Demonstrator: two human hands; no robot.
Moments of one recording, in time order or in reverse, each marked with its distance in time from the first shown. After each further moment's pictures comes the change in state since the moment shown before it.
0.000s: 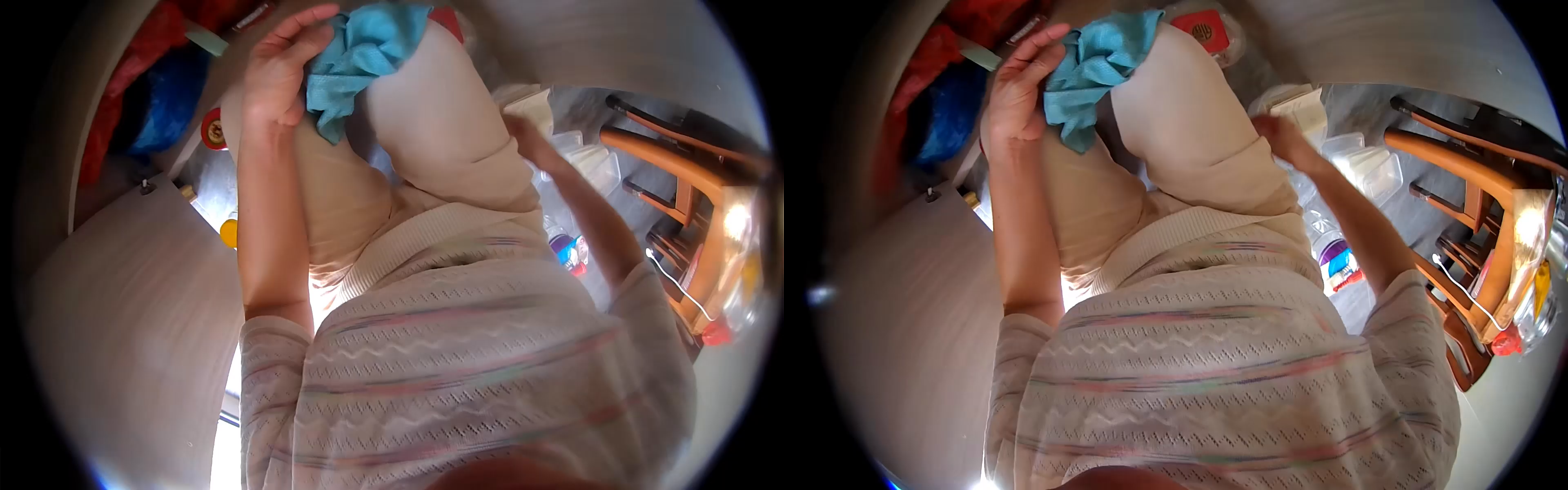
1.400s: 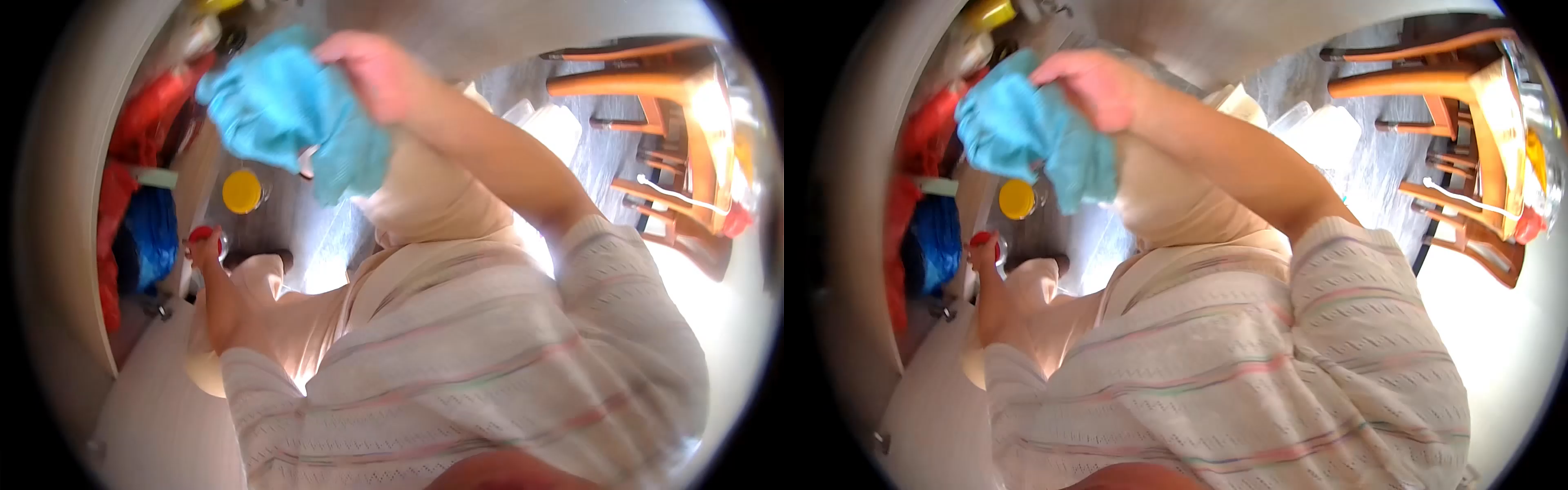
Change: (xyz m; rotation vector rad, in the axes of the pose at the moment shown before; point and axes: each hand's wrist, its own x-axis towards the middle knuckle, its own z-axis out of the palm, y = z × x) left_hand 0.032 -0.093 -0.280 1.735 0.845 -0.554; right_hand 0.090 -0.184 0.009 1.426 -0.711 -0.133
